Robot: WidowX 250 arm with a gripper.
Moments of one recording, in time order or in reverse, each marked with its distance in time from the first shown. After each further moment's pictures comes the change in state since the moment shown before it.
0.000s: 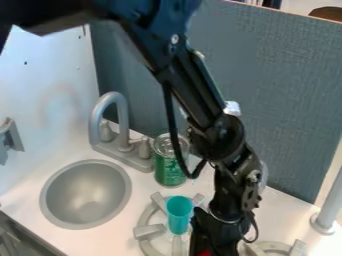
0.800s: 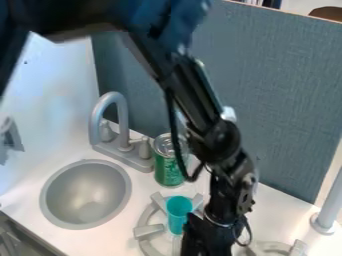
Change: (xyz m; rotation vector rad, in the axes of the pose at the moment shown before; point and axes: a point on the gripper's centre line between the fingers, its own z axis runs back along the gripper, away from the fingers) arm -0.008 0.010 -0.009 -0.026 0.048 0.084
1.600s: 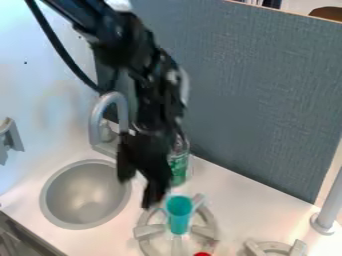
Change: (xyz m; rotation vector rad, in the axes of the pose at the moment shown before) arm -0.066 0.097 0.094 0.096 -0.087 0.242
